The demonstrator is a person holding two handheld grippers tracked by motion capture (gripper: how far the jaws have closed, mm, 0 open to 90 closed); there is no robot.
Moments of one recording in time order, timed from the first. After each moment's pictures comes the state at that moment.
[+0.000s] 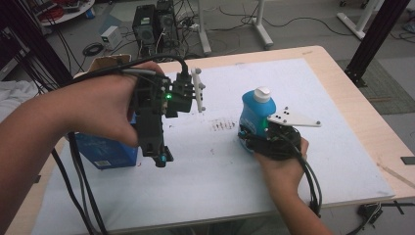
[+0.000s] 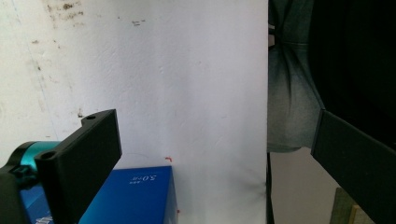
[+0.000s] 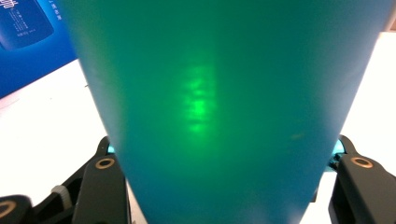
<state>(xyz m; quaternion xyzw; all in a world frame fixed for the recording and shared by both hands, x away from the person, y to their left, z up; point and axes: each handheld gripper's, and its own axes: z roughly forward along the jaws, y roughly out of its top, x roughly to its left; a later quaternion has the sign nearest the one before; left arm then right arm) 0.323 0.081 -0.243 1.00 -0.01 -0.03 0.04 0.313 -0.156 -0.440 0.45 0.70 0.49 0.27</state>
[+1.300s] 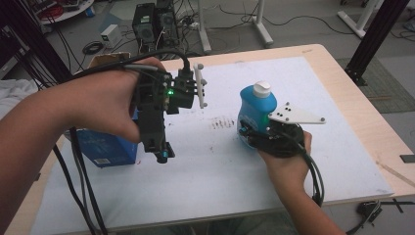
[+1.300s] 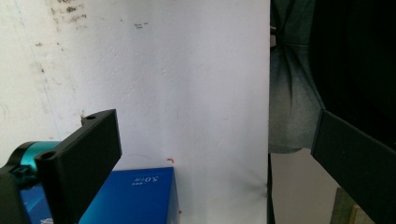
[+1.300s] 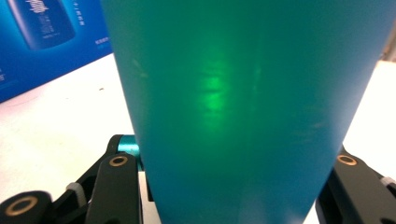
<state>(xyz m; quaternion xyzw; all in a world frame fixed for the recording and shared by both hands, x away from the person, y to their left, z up) 0.325 0.076 -0.241 1.00 -0.01 -0.03 0.04 0.307 -0.160 -0.424 0.40 0.71 0.50 0.28</state>
